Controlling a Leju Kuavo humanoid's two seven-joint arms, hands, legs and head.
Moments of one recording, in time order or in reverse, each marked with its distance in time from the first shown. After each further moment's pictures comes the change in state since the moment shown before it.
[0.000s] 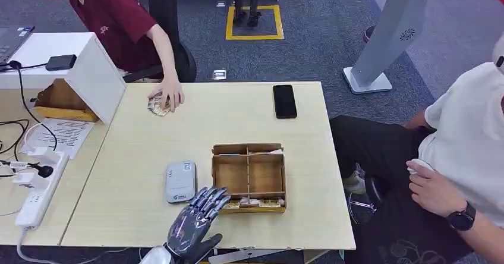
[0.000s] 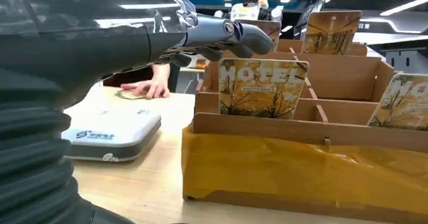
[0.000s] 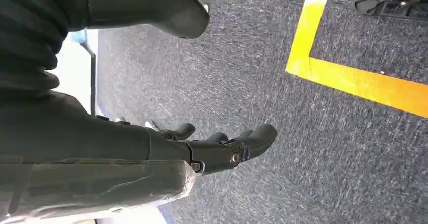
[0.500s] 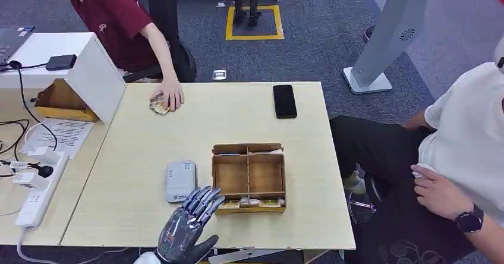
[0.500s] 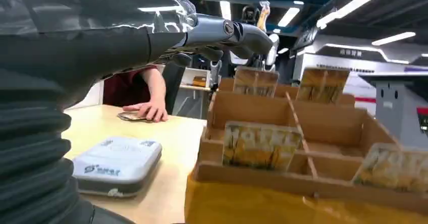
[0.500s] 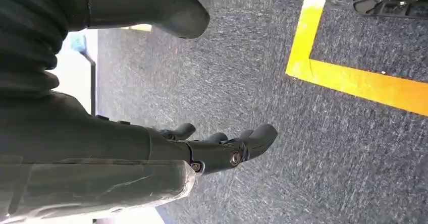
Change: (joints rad) left arm 0.079 0.047 0.031 -0.175 -0.030 -0.012 0.000; right arm 0.007 0.000 0.001 0.000 -0.028 -0.013 -0.007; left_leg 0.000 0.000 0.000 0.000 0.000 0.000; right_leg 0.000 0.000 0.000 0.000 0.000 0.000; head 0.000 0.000
